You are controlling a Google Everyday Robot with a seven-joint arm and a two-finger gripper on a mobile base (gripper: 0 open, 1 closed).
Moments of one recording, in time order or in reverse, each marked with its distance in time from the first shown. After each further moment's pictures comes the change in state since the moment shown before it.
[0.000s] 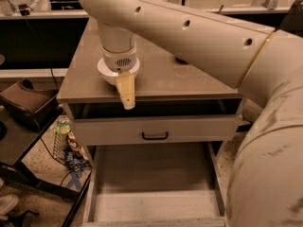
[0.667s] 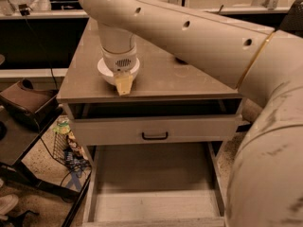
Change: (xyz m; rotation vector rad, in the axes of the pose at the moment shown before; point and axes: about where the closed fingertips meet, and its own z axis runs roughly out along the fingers) arm 0.000 -0.001 0.002 0.002 -0.002 0.000
